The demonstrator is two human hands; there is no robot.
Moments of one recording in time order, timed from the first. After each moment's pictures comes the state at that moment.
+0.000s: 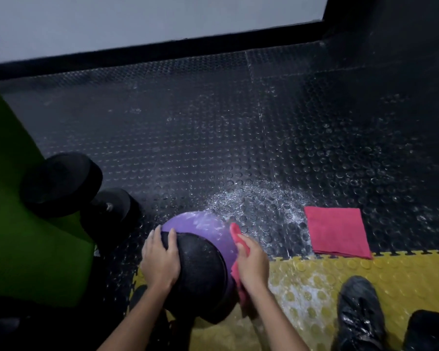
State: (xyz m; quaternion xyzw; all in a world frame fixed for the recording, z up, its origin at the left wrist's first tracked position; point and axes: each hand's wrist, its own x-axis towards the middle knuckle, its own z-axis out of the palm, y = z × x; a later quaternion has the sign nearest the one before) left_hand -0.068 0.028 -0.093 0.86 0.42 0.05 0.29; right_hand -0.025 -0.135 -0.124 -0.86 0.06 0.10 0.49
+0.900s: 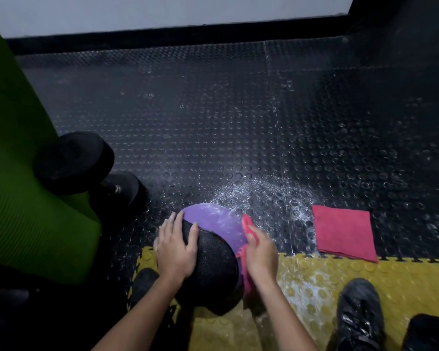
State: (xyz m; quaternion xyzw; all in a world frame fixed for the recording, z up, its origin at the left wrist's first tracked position) left_hand -0.078 0.012 -0.098 0.91 0.32 0.06 0.26; right_hand -0.024 -0.139 -0.109 -0.86 0.10 0.17 0.48
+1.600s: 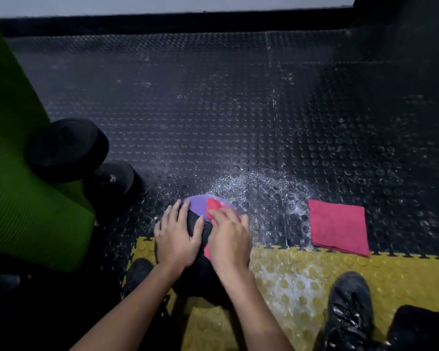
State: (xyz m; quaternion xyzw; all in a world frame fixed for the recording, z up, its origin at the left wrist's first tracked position) left_hand -0.071 0.003 -0.096 0.93 0.28 0.05 0.22; right_hand -0.038 -0.097 -0.064 -0.94 -0.10 0.01 0.34
